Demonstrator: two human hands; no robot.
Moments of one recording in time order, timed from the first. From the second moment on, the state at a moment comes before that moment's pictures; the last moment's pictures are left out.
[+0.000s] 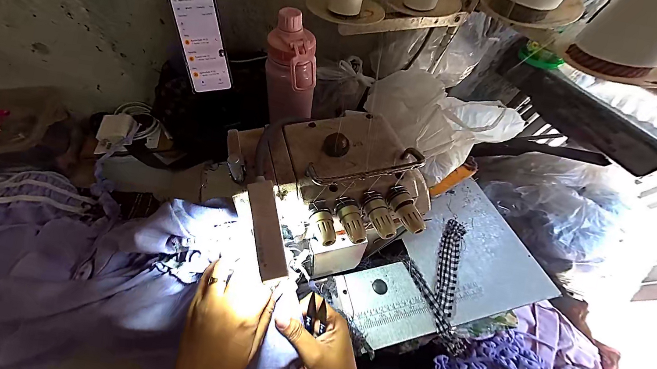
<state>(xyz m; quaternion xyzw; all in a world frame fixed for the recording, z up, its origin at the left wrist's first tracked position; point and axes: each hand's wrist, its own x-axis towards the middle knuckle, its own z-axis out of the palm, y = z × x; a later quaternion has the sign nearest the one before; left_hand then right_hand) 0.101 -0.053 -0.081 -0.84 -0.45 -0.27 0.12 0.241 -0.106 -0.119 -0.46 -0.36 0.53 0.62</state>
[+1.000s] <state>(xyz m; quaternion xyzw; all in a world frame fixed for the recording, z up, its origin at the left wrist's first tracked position) 0.084 -0.041 -0.076 -0.83 -0.48 -0.29 0.03 0.244 -0.101 -0.107 -0.48 -0.51 0.42 0.58</state>
